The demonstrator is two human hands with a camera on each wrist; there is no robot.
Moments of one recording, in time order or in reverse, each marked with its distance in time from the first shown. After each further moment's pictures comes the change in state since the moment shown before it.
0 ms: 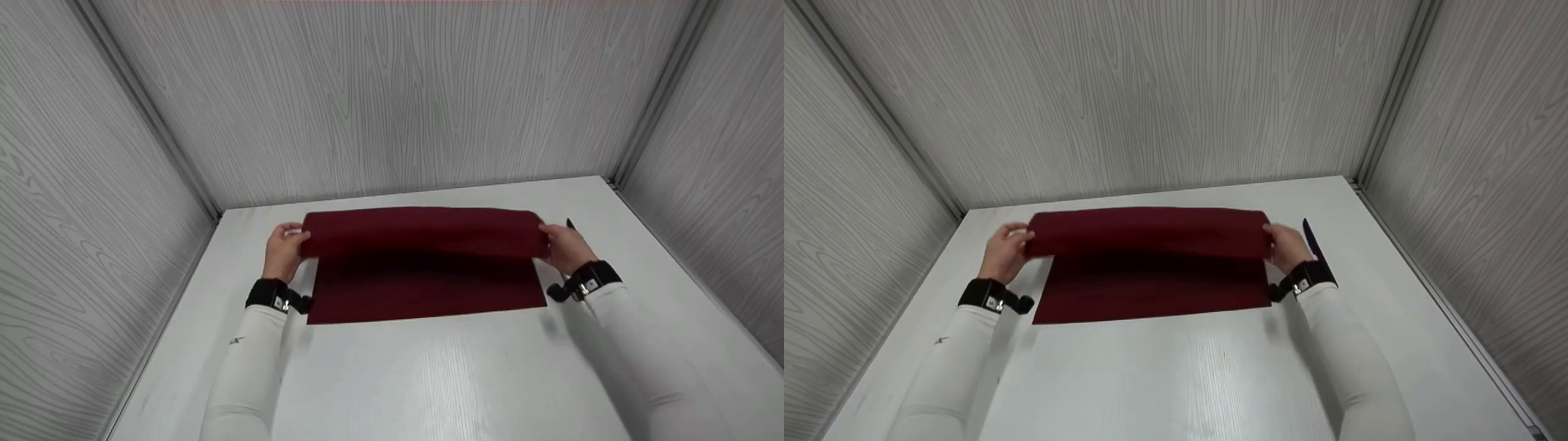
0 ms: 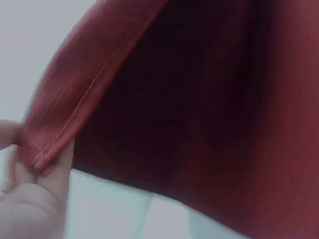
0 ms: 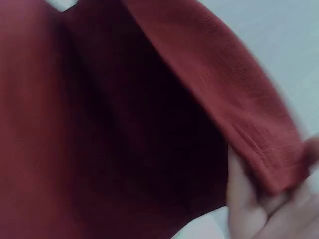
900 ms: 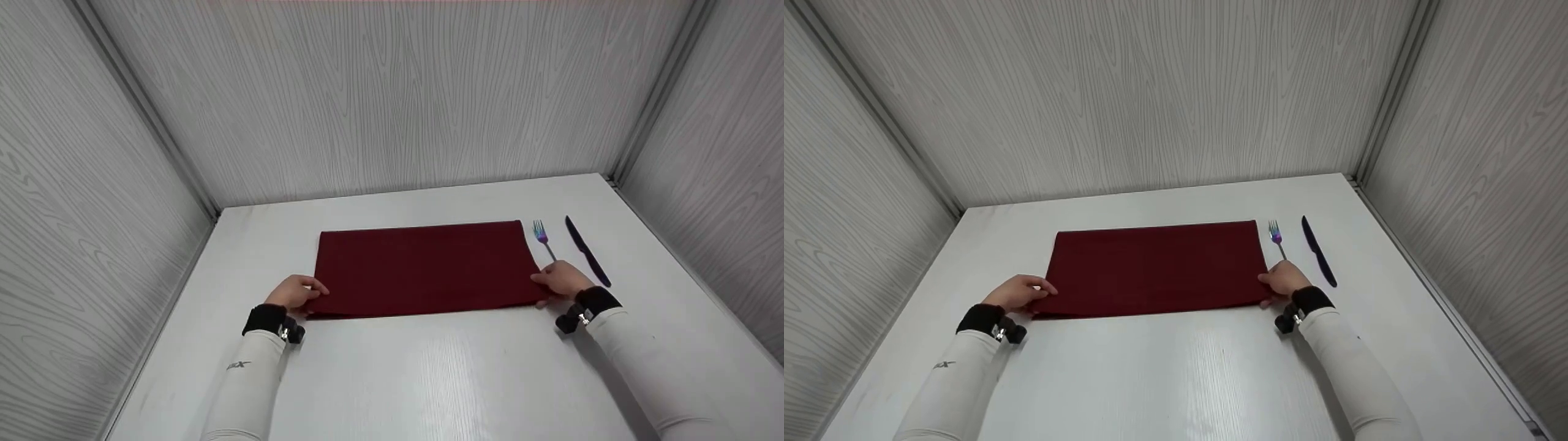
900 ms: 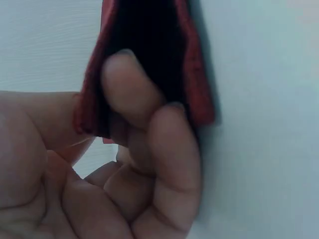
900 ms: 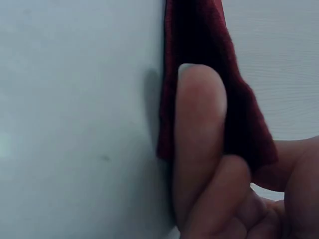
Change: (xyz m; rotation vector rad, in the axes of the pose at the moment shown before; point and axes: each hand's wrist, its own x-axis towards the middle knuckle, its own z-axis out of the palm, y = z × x) left_hand -0.028 -0.041 -0.029 1.003 -0.359 -0.129; right_hand -0.019 0.038 -0.022 -1.154 0.053 0.089
